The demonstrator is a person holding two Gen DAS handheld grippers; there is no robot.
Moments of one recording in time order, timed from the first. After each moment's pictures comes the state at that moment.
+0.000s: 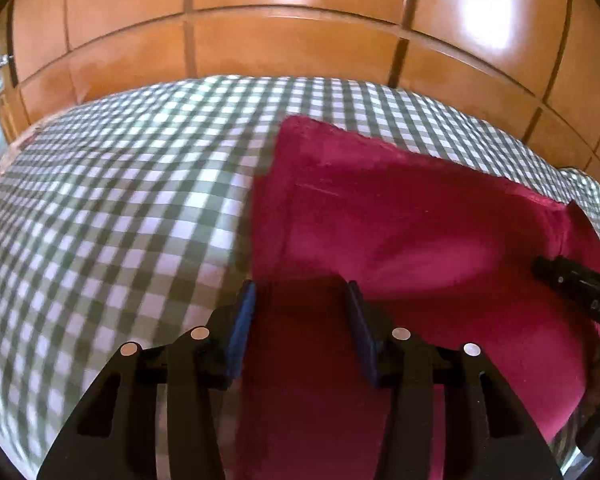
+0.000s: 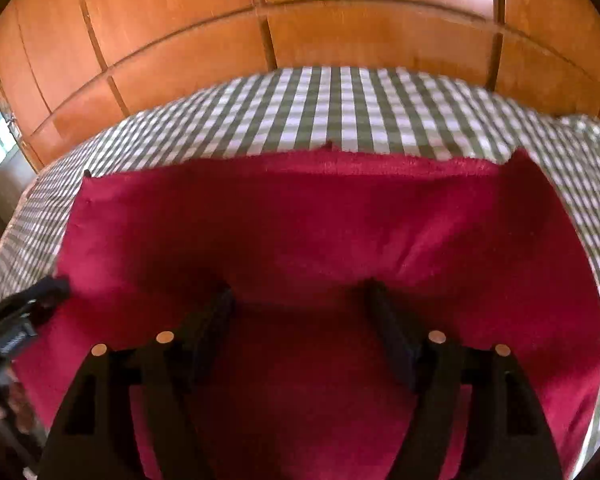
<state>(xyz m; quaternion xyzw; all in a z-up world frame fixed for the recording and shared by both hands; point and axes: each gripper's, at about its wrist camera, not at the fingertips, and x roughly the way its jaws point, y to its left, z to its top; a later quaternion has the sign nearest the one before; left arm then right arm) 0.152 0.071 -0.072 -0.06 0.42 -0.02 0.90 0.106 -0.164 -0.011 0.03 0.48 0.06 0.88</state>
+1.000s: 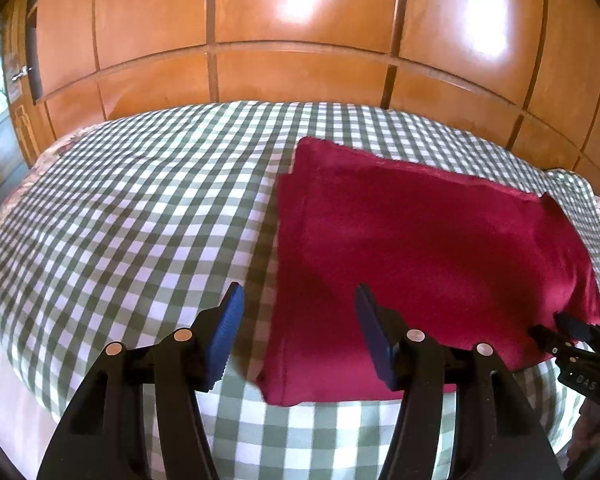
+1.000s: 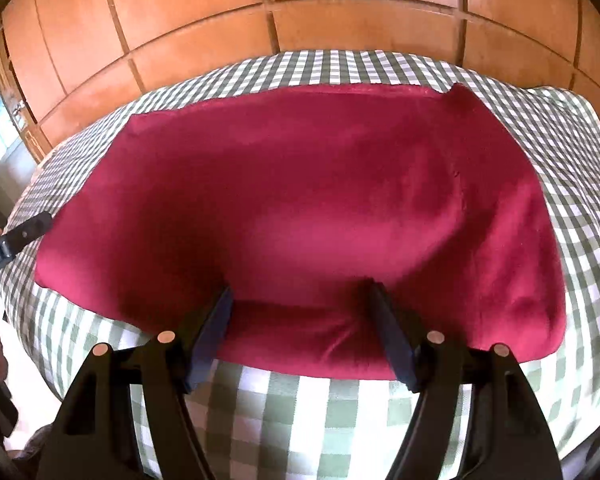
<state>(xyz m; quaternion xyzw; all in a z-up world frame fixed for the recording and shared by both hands) 0.076 0.074 -0.039 -0.05 0.39 0.00 0.92 -0.007 -0.169 -0.007 0.03 0.48 0.05 0.87</state>
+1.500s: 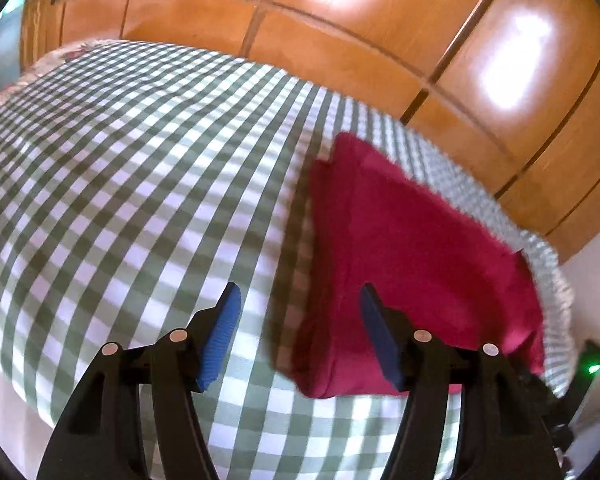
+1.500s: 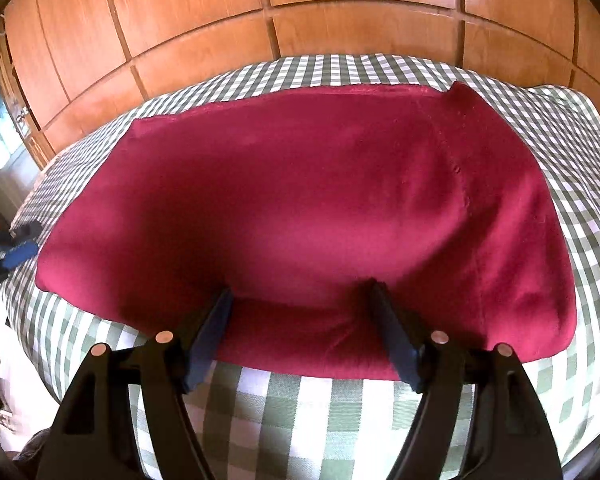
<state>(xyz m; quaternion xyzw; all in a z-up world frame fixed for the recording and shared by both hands) 0.075 0.145 -0.050 -0.23 0.41 -0.05 0.88 -0.011 -0.169 -0.010 0.04 0.47 0.06 0.88</state>
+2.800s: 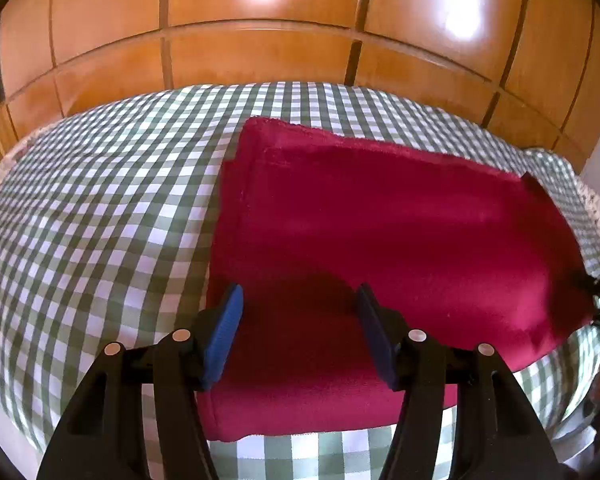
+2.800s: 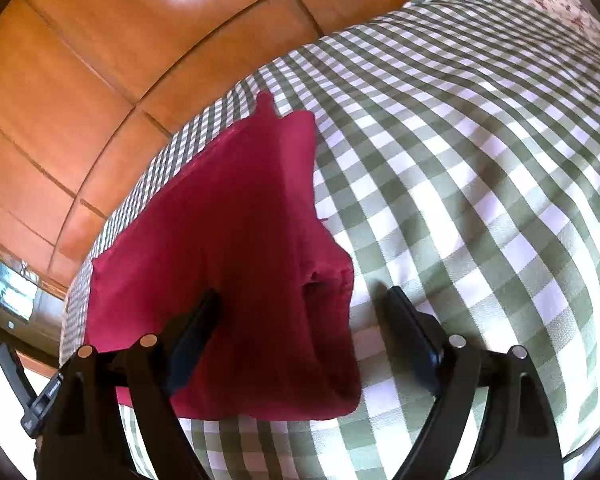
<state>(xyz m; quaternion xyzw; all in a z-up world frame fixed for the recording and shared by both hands) 0.103 0.042 -0.051 -0.04 0.42 -0.07 0.91 -0.005 -0.322 -0.002 0.27 0.46 -0.01 0.85</state>
